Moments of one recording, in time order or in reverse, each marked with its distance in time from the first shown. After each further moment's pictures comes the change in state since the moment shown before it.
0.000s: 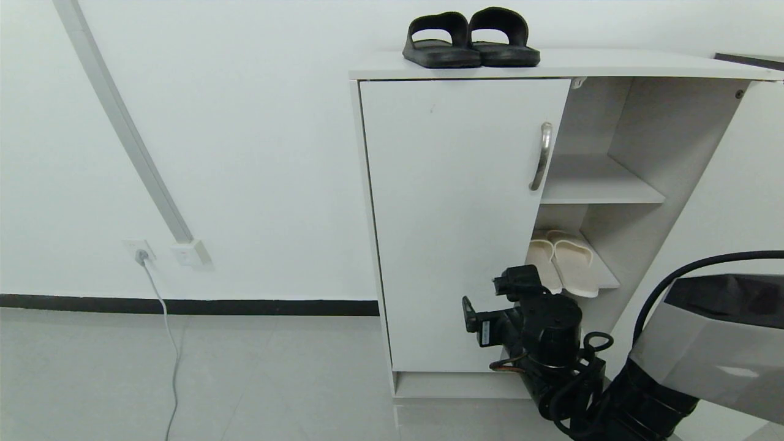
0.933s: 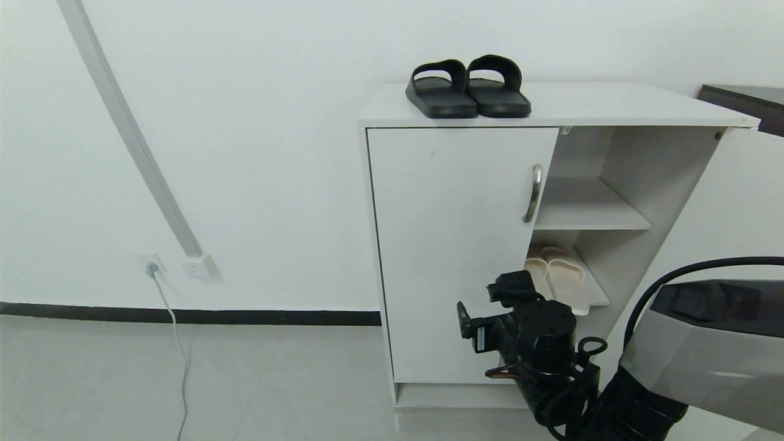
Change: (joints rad) left arm -0.001 0.000 0.000 0.000 0.000 0.000; right arm 0.000 0.023 0.002 -0.025 0.003 -0.003
